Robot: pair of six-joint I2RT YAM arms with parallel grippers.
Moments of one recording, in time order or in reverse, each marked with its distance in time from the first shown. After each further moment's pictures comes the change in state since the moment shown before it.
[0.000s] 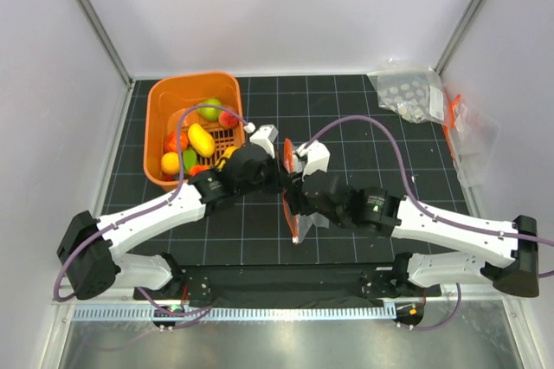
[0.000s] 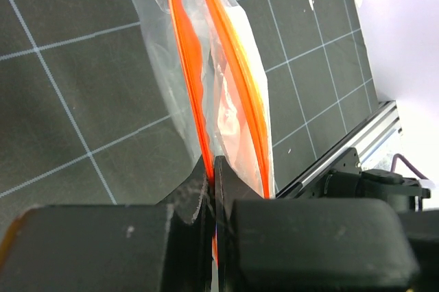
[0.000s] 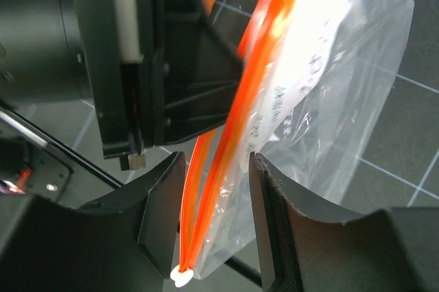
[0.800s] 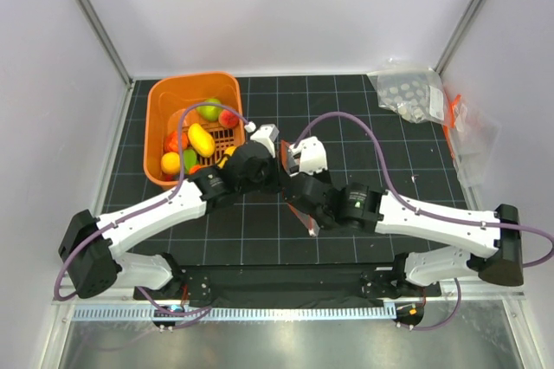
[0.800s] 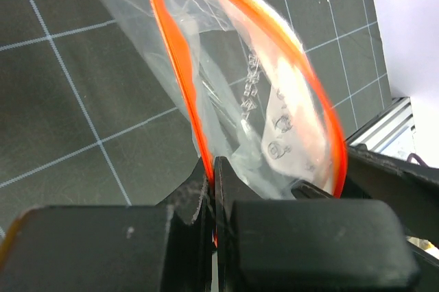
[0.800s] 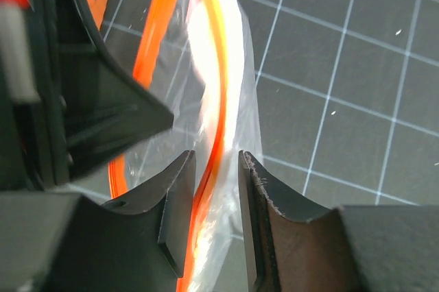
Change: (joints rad) left arm 0.000 0.010 0.047 -0.090 -0.009 0.002; right arm 0.074 0.129 0.118 -0.217 0.368 0.002
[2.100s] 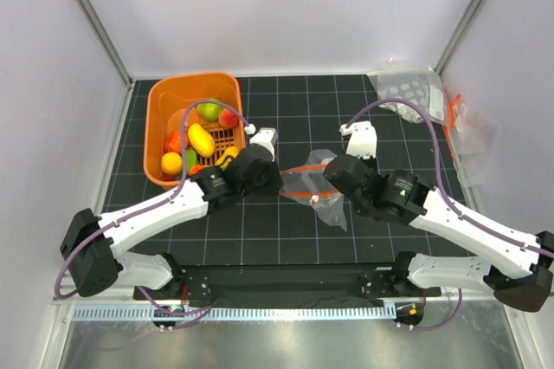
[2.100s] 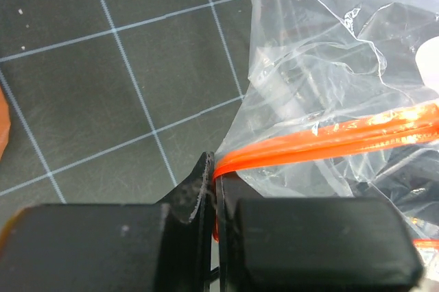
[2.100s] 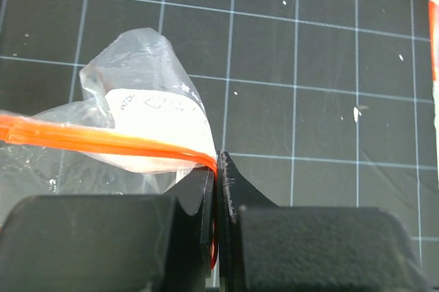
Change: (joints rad) left arm -0.010 0.014 0.017 -0.112 -0.130 0.083; right arm -0.222 -0.167 0.030 -0.245 0.032 0.015
